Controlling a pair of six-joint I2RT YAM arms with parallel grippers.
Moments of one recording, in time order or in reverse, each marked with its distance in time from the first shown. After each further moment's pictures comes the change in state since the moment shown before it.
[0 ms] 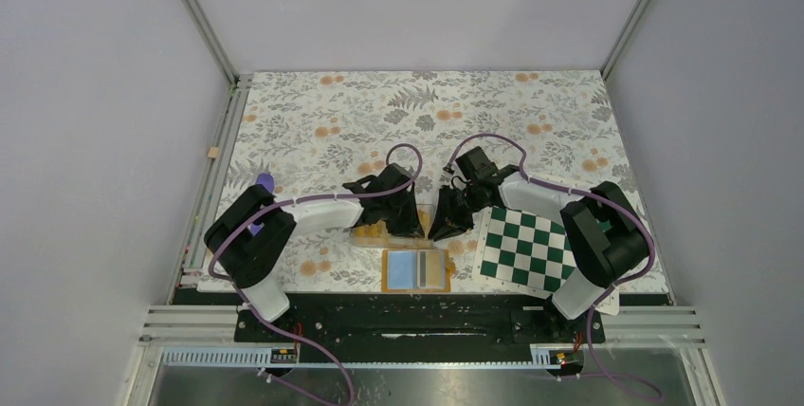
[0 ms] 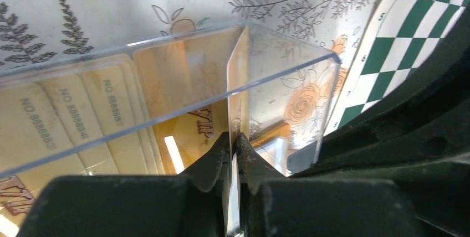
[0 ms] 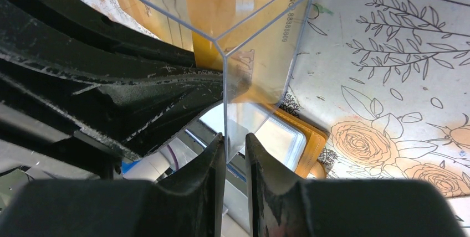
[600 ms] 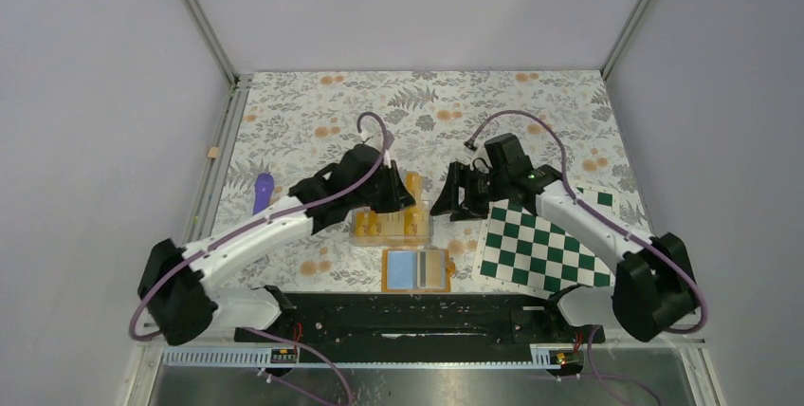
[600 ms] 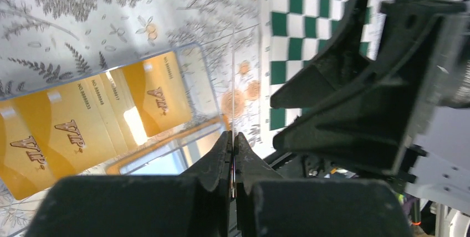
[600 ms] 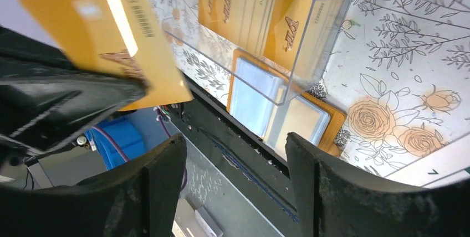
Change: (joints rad) left arm -0.007 -0.369 0.066 -0.158 -0.140 0.076; right arm -0.060 -0.285 -0.010 -0.026 0.027 -0.021
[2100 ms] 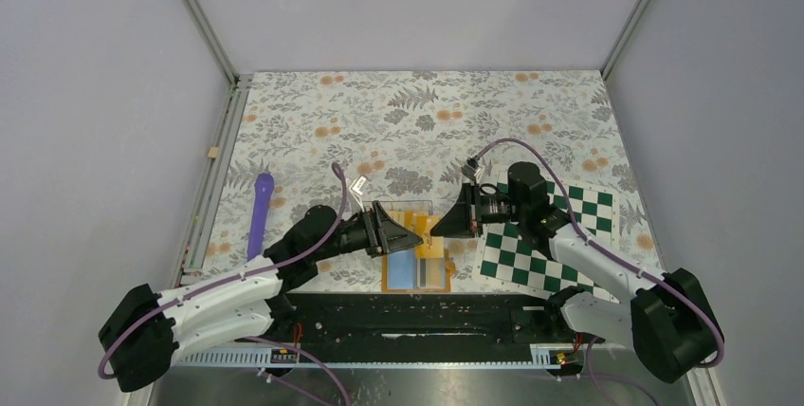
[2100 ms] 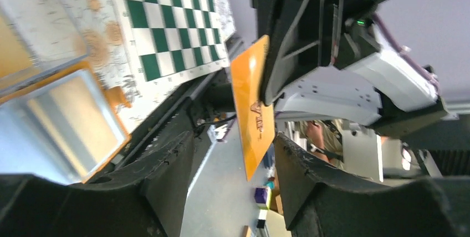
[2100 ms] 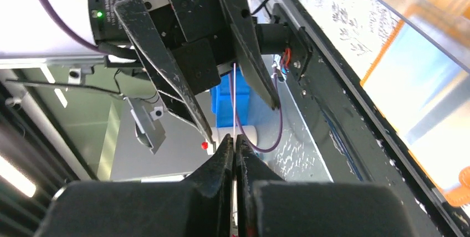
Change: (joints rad) left arm -0.058 -0.409 -0.618 0.777 0.301 -0.396; right arm 0.000 -0.241 -0.393 0.786 -0.438 0.536
